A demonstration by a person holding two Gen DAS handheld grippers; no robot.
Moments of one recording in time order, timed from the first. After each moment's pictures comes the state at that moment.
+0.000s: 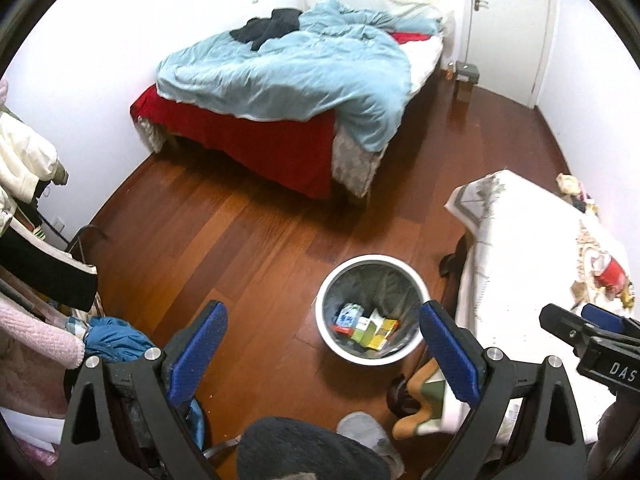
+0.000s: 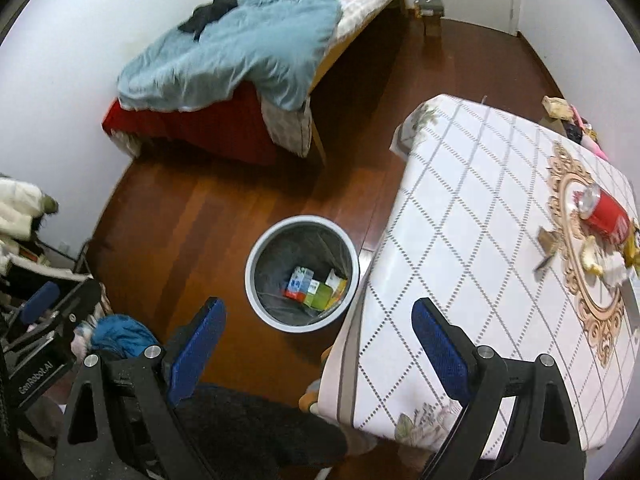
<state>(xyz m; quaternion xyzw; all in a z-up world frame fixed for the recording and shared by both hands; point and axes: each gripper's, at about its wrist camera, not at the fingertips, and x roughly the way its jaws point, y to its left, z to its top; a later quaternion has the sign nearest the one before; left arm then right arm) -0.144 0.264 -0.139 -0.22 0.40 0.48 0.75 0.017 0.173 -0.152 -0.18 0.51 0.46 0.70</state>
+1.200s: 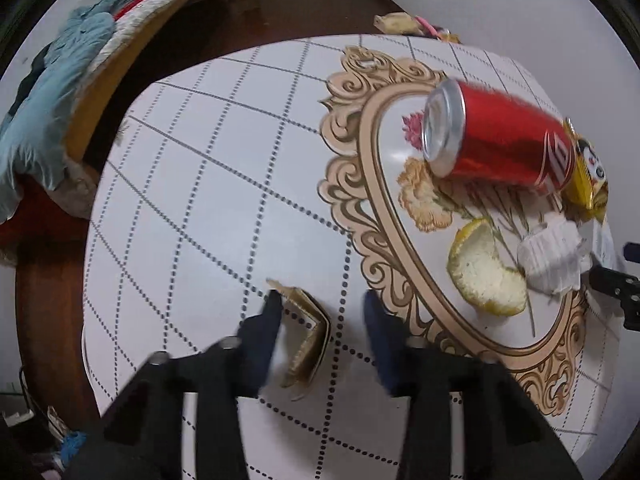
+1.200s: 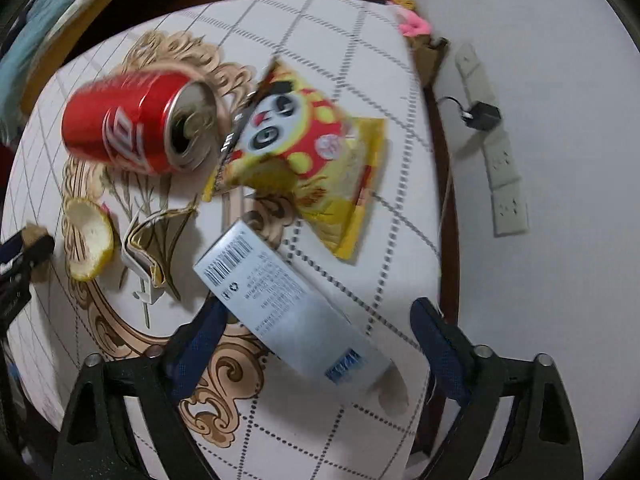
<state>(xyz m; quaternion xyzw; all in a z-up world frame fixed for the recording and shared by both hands) 0.289 0.108 -0.319 -0.13 0.58 0.20 0.78 0.432 -0.098 -0.297 -0.25 0.62 0.20 0.71</state>
